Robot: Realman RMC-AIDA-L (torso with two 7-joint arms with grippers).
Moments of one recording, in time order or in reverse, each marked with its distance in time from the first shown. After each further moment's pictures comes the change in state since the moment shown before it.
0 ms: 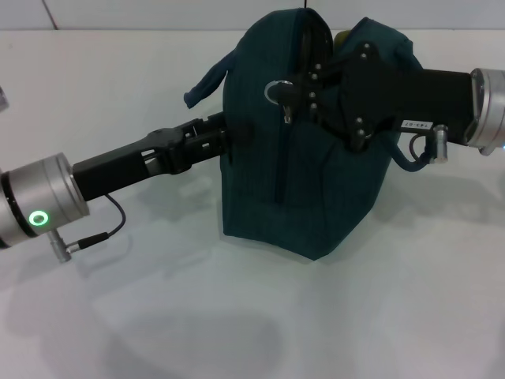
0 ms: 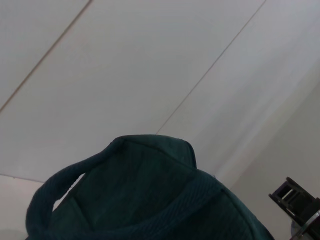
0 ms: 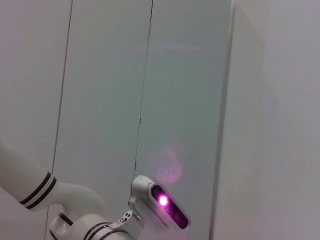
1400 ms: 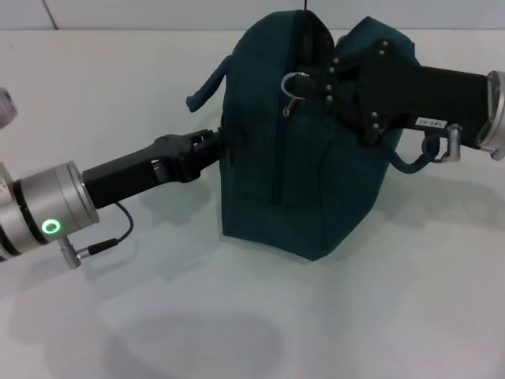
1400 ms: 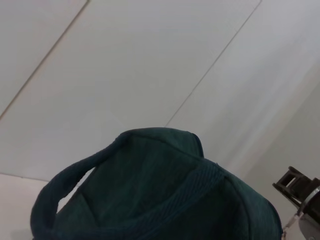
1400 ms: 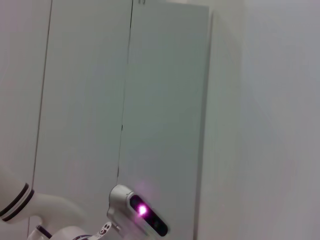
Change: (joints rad) left arm 0.006 -0.018 0.006 -0.008 0.004 -0.029 0.056; right arm -0.033 -0.004 0.009 0.006 0.035 0.006 0.000
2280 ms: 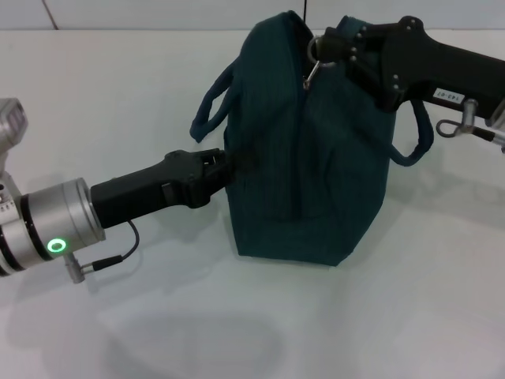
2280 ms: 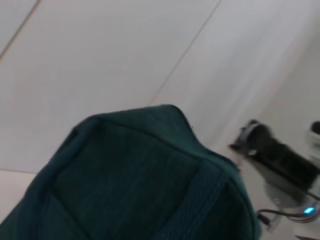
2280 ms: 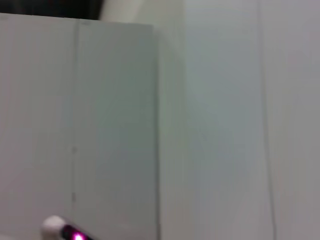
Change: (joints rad) left arm 0.000 -0.005 0.004 -0.026 0.037 0.050 0.088; right arm -0.025 -0.007 0.013 0.023 0.094 0.063 0.074
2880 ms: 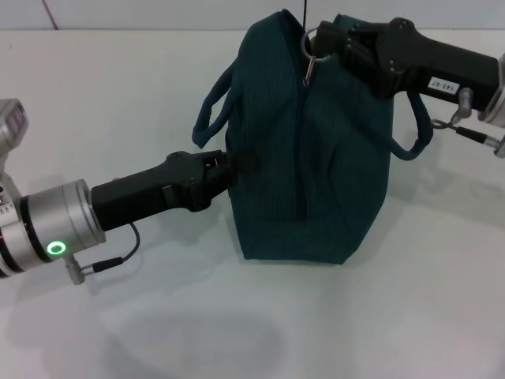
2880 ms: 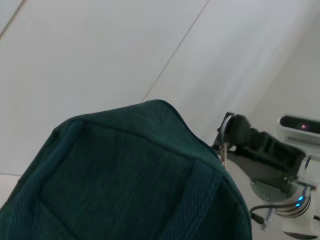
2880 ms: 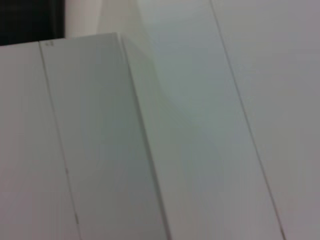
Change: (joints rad) left arm 0.000 0.000 0.000 -0.002 0.002 0.018 0.015; right arm 0.030 0.002 0.002 0.041 0.017 0.010 0.173
